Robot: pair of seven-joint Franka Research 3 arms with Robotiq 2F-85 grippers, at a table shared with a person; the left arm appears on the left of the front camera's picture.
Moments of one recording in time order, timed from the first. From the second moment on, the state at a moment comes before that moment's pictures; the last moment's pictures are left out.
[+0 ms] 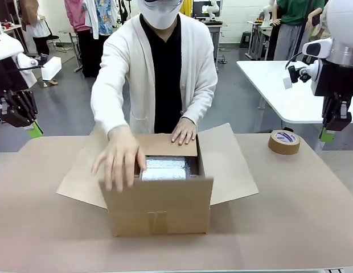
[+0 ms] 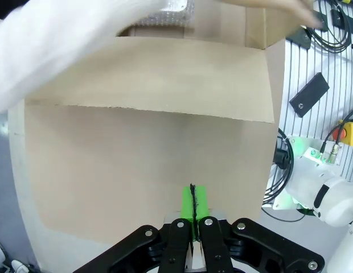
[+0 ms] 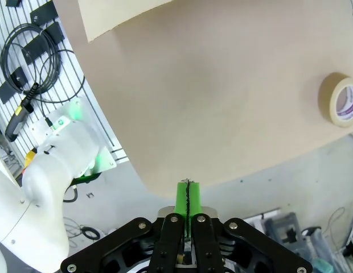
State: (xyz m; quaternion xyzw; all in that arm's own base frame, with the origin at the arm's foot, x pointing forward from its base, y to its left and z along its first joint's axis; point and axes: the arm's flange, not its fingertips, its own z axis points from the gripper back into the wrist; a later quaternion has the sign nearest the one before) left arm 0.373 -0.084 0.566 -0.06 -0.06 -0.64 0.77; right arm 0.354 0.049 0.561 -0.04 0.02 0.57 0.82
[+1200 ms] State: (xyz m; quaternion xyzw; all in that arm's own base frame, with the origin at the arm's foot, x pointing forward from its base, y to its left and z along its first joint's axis) left arm 0.373 -0.084 0.566 -0.06 -0.06 -0.64 0.77; right arm 0.354 0.049 0.561 -0.04 0.02 0.57 0.82
